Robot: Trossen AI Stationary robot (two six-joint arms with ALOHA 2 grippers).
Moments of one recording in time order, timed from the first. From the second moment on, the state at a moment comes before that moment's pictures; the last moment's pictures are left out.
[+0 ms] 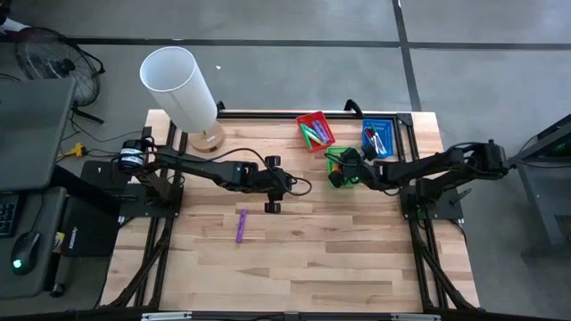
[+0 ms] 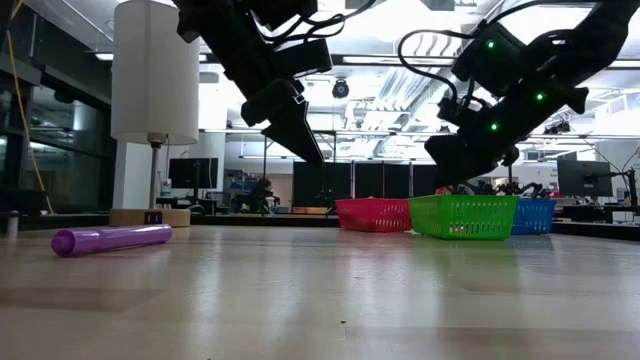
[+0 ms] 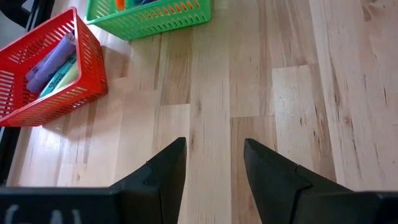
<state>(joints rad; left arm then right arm) -0.04 1.69 1.13 -0.27 -0.30 0.15 -0.14 1.35 0.44 0.17 0.69 0.36</state>
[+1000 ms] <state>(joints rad) -0.04 1.69 1.13 -0.69 -0.25 -0.34 -0.14 1.29 0.44 0.19 0.63 0.36</state>
